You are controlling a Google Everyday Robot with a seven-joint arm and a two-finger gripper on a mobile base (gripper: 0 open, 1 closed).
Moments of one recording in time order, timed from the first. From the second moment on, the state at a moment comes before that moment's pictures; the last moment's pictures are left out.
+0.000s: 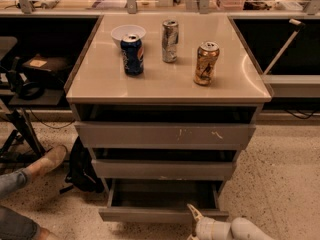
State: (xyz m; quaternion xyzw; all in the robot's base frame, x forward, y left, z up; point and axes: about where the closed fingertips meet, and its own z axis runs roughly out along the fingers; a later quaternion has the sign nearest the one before) arm 0.428 -0.097 0.235 -0.49 0.71 0.29 0.42
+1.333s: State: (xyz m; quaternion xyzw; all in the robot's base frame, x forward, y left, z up) arm 0.339 -0.148 0.178 -0.44 0.72 0.39 0.37
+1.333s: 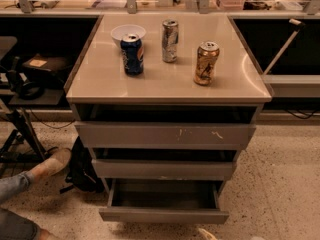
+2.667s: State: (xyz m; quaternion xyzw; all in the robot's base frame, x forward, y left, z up) arm 0.517 -0.096 0.158 -0.41 0.75 0.34 0.40
